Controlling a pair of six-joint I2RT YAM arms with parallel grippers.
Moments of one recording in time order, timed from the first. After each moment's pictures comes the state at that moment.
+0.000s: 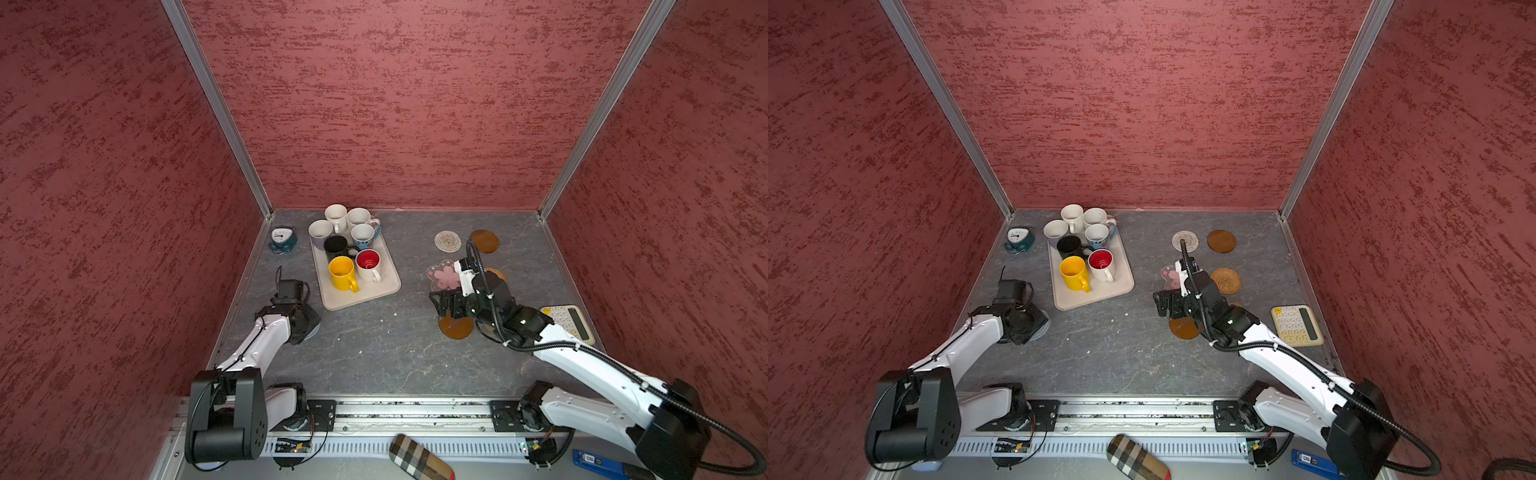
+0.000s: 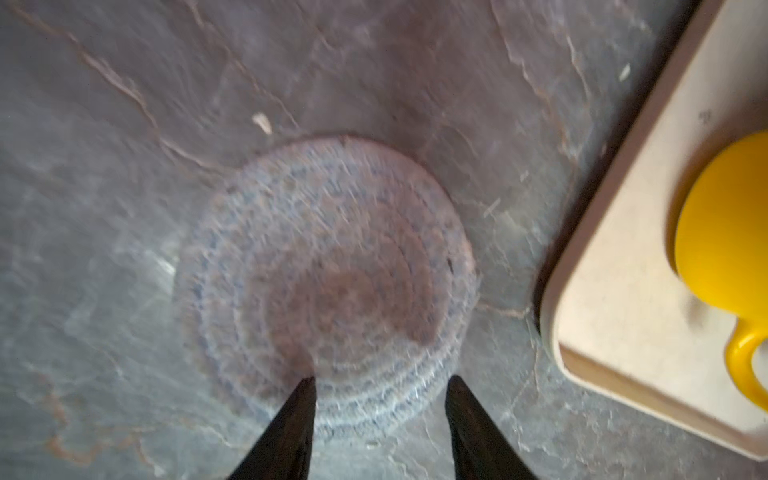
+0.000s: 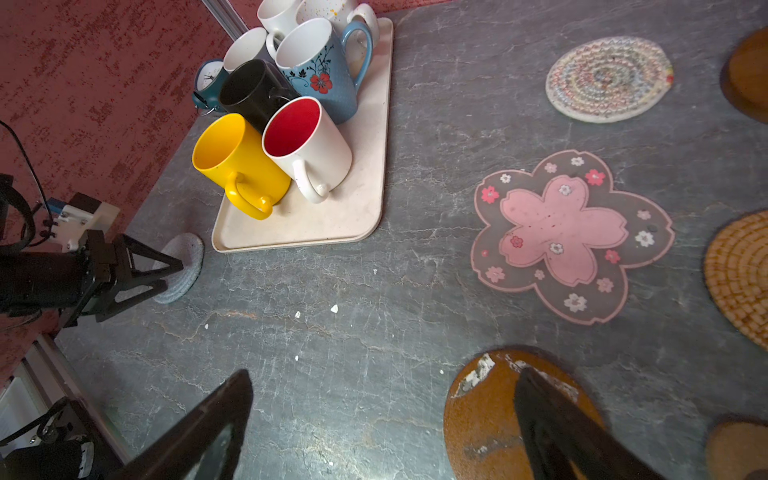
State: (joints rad) left arm 0.02 1.16 0.54 -0.60 0.02 -0.81; right arm 0.68 1.05 0.72 -0.26 0.00 0.47
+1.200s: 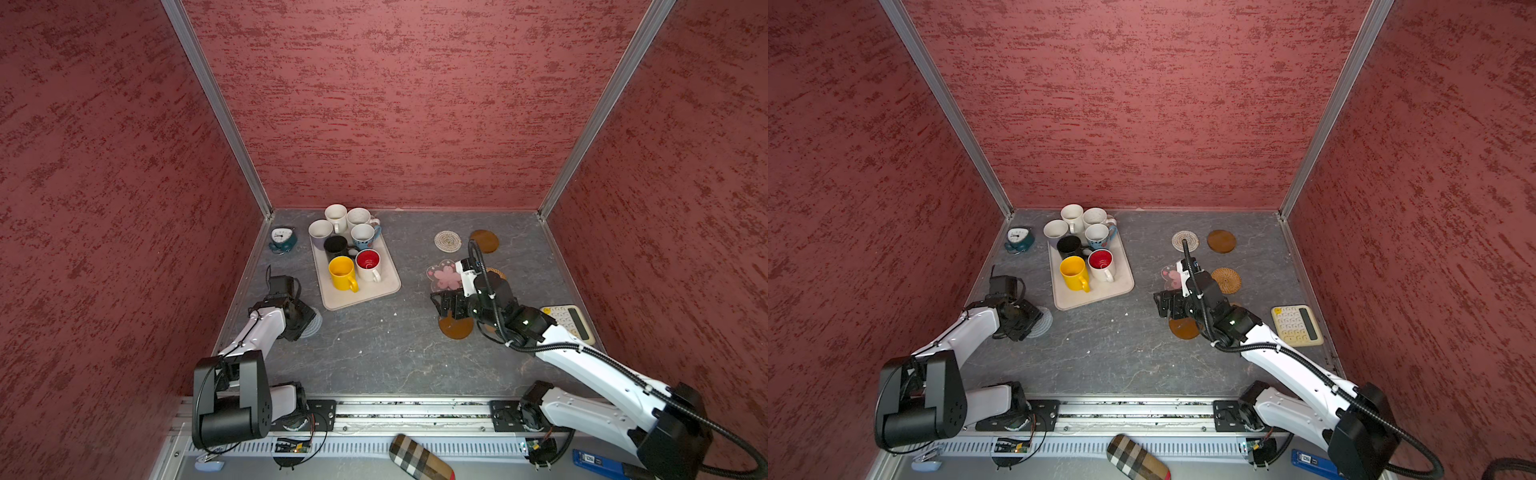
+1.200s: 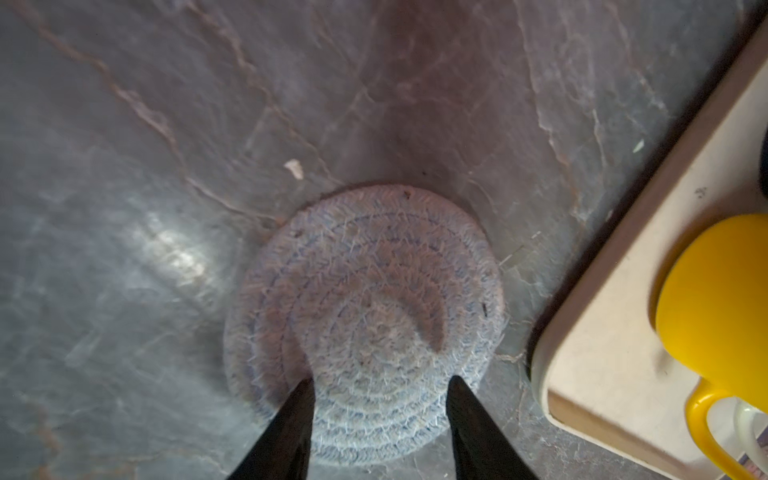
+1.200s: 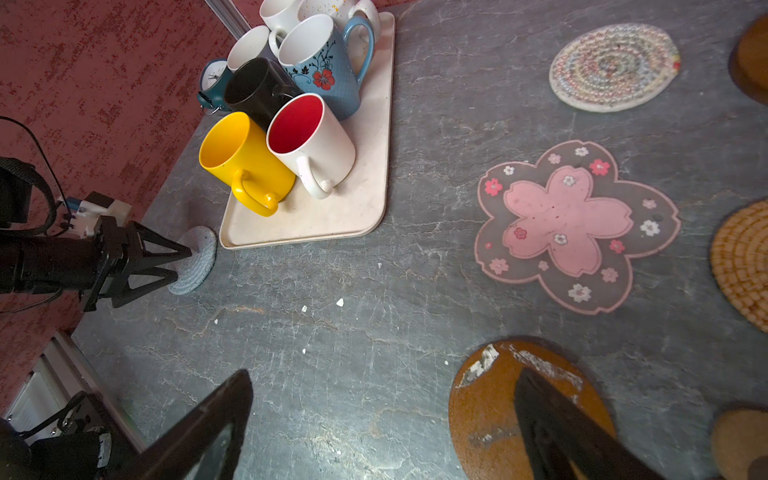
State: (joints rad) left arm 0.13 1.27 0.59 -0.56 0.10 -0.82; right arm 0.67 1.04 0.73 -0.28 -0.02 0.49
